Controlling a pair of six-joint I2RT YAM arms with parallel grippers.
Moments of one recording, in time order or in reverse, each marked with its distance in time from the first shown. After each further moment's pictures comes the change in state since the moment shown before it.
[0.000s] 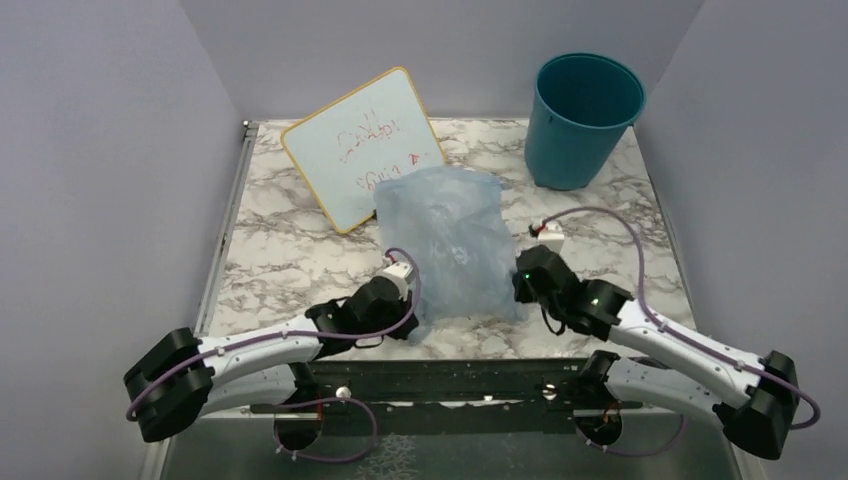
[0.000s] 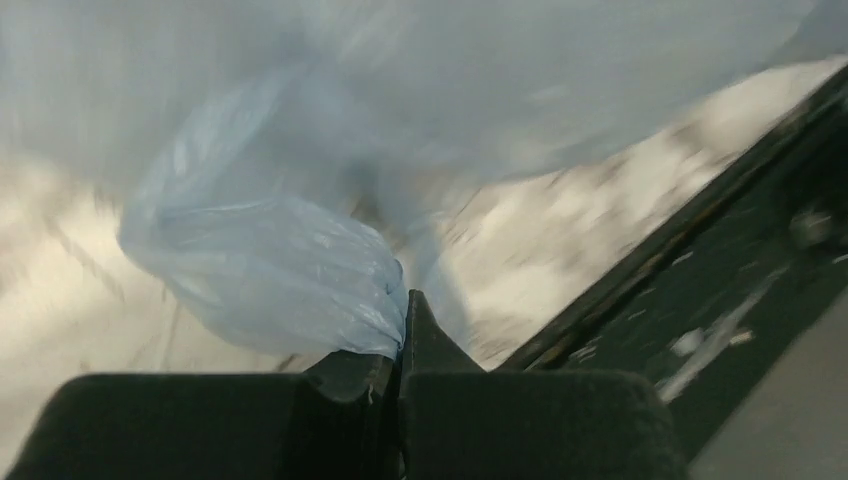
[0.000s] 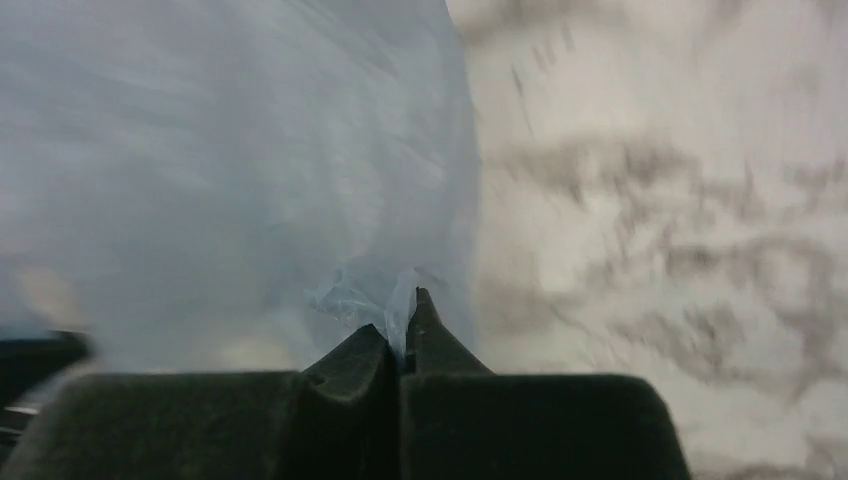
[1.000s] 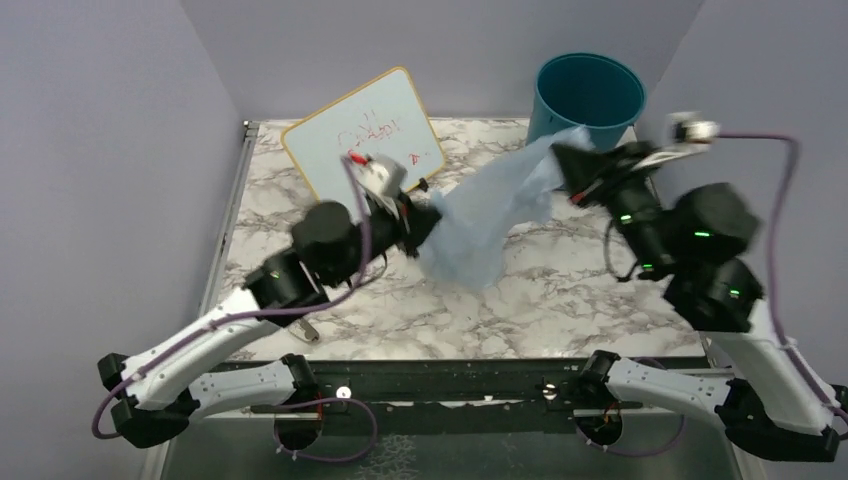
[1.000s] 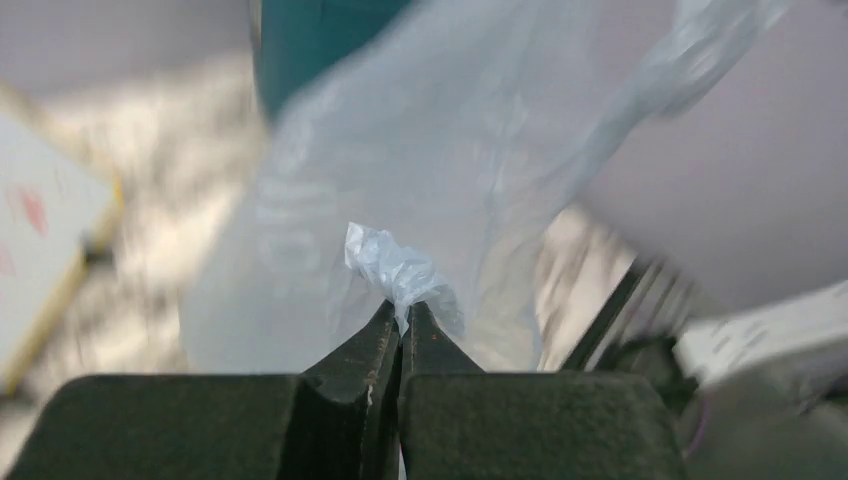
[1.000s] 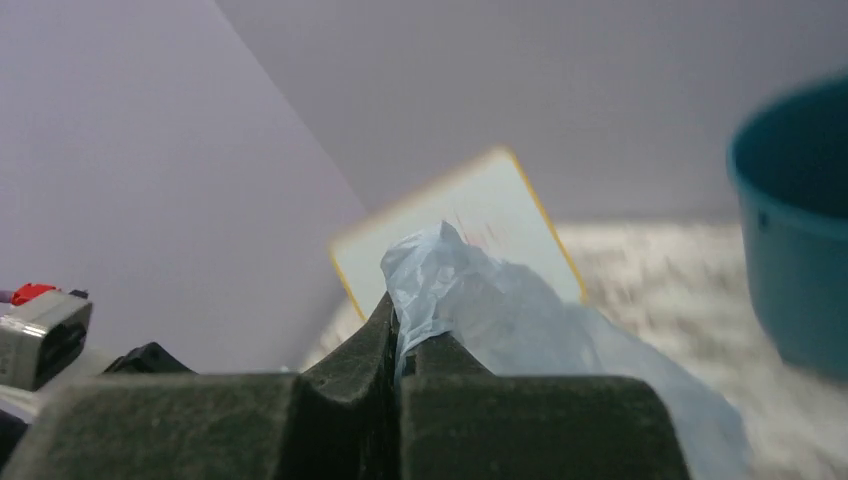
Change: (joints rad) left arm -0.015 -0.117 0.635 -0.273 -0.102 0.243; right arm -0.003 -0.035 0.733 0.073 0.004 -0.273
